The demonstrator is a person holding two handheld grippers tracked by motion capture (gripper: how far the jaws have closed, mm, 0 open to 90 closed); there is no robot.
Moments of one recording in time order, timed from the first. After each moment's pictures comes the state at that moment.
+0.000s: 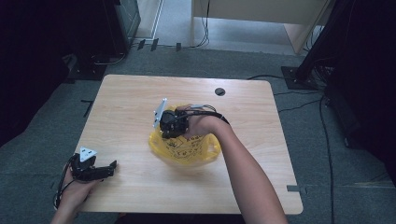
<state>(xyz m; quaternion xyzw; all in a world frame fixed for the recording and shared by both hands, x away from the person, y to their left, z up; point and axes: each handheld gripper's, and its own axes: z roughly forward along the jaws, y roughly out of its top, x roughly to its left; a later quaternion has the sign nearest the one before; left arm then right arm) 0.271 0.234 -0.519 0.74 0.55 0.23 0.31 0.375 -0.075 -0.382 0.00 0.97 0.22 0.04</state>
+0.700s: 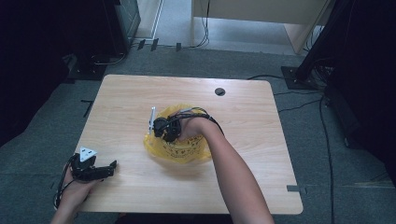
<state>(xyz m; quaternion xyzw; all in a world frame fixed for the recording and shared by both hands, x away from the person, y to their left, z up) 0.271 0.234 -0.519 0.74 0.55 0.23 0.31 0.391 -0.049 -0.429 -0.02 0.99 0.15 0.01</state>
